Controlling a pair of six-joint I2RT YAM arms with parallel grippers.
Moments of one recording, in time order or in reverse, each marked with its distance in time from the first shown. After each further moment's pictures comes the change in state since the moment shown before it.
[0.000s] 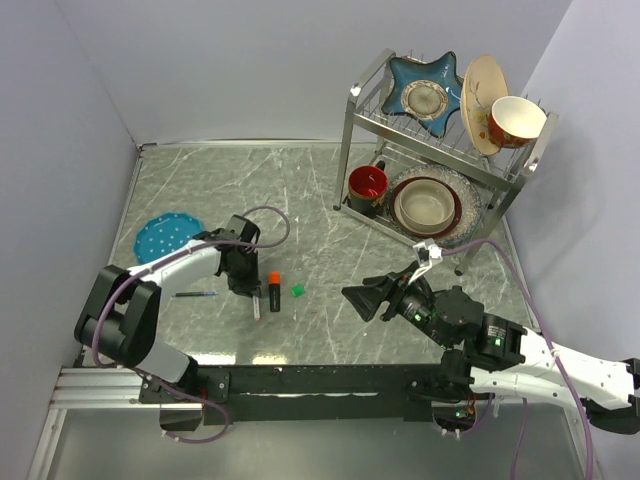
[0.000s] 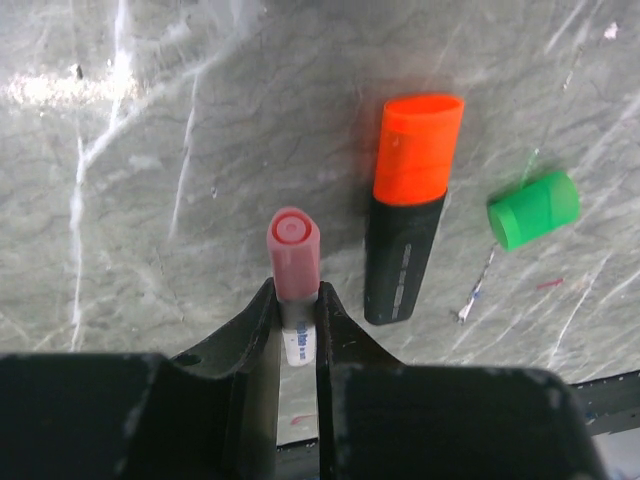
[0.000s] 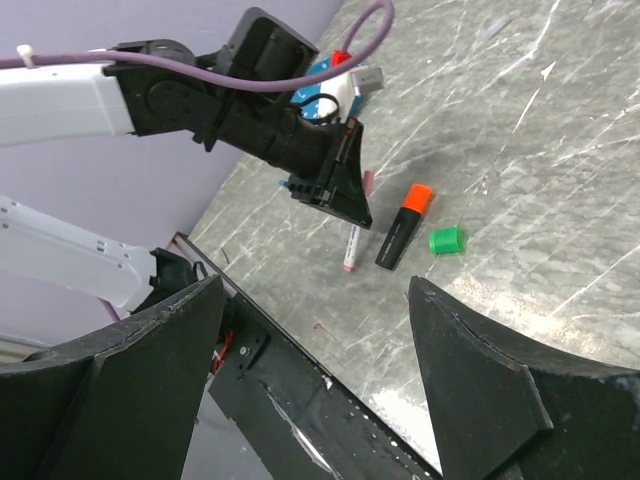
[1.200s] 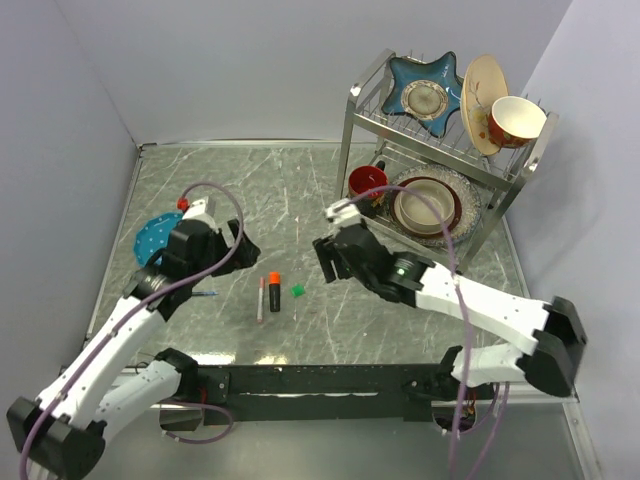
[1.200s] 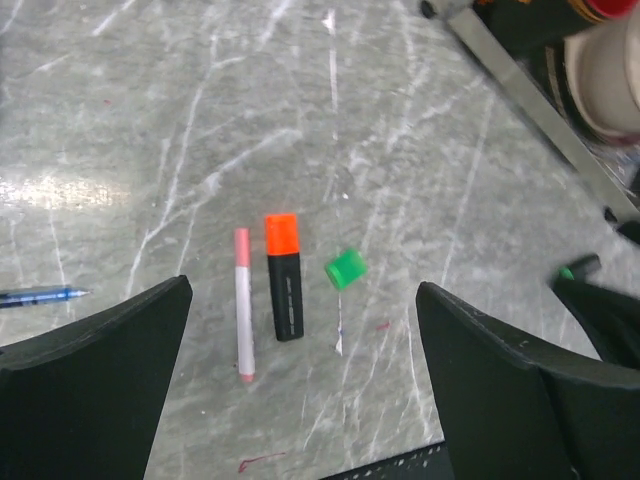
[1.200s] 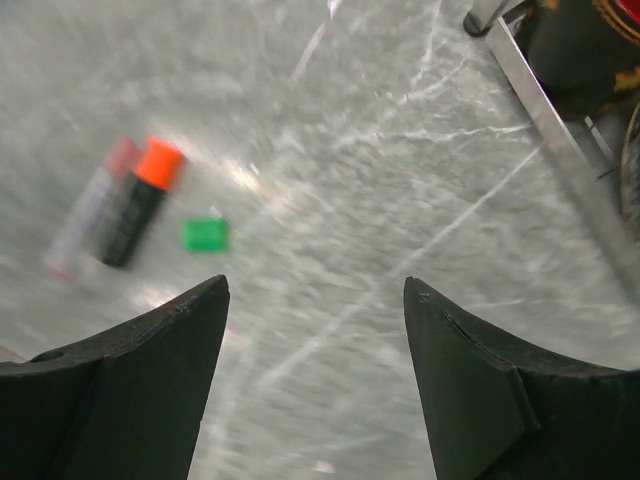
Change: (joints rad) left arm -0.005 -0.646 -0.040 0.074 -0.183 -0.082; right arm -0.248 0.750 0.402 -0.184 -0.021 -0.431
